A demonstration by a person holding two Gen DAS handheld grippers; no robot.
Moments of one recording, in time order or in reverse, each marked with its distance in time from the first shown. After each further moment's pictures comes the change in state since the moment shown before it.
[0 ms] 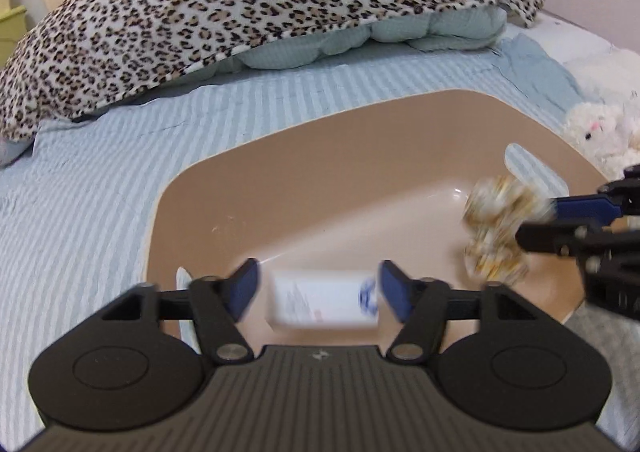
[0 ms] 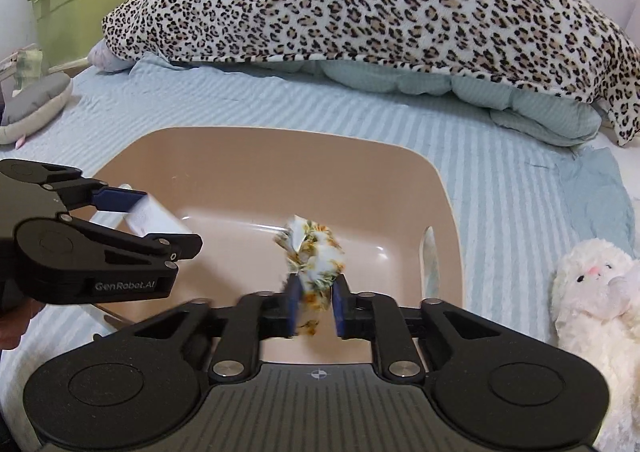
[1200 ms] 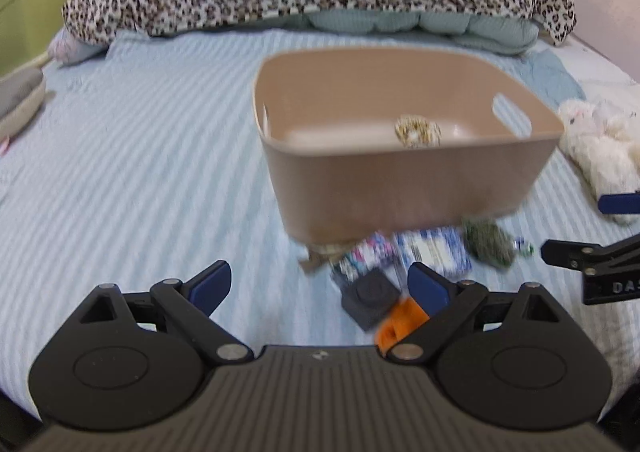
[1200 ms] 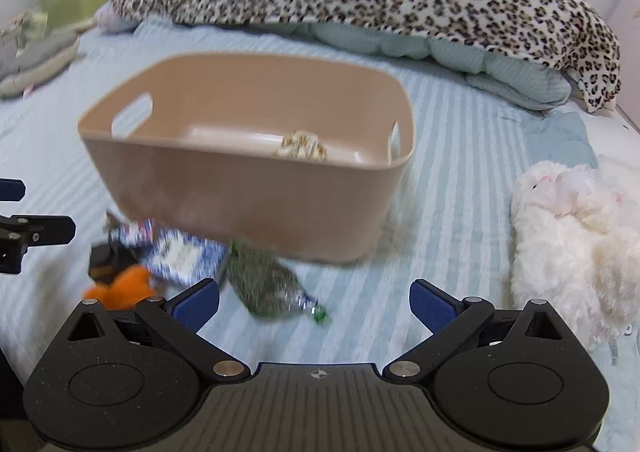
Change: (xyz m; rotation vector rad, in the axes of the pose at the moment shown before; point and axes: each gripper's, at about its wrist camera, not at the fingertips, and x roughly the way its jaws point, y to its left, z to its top) left arm -0.112 -0.001 -0.115 -0.210 0.071 0.057; right arm -0.064 0.006 -0.083 -0.034 0.090 -0.048
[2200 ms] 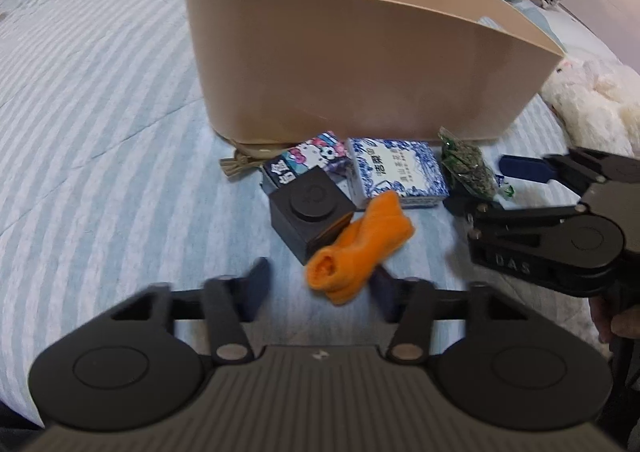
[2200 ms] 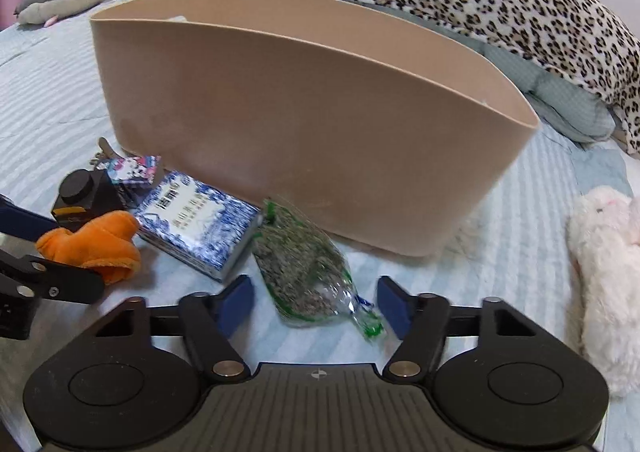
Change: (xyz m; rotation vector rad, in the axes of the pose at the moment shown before) left arm 0.058 -0.018 -0.033 -0.057 0.179 -0.150; right arm 0.066 0.041 -0.022 -0.173 -0.013 0.002
